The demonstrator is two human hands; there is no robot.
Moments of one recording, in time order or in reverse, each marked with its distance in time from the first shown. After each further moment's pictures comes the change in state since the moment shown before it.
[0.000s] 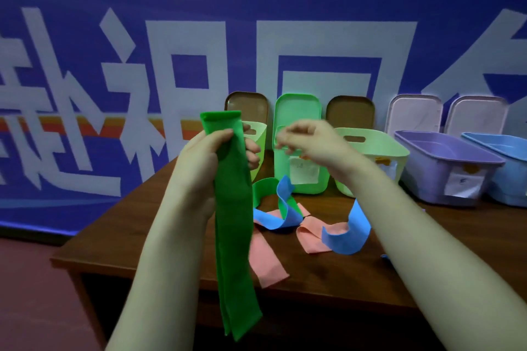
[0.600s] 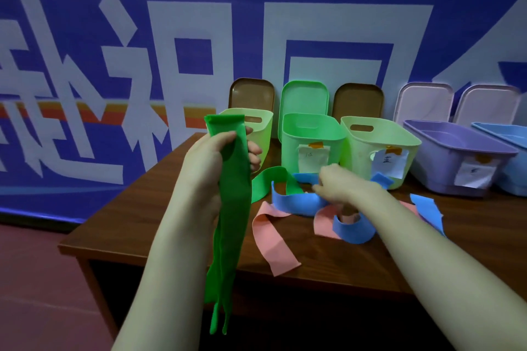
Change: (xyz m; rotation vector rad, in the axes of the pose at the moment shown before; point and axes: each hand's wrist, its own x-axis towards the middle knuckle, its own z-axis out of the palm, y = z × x) left_hand 0.004 -0.012 -0.027 -0.048 0.043 -0.125; right_hand 0.005 0.091 0.015 -1.083 -0.229 0.295
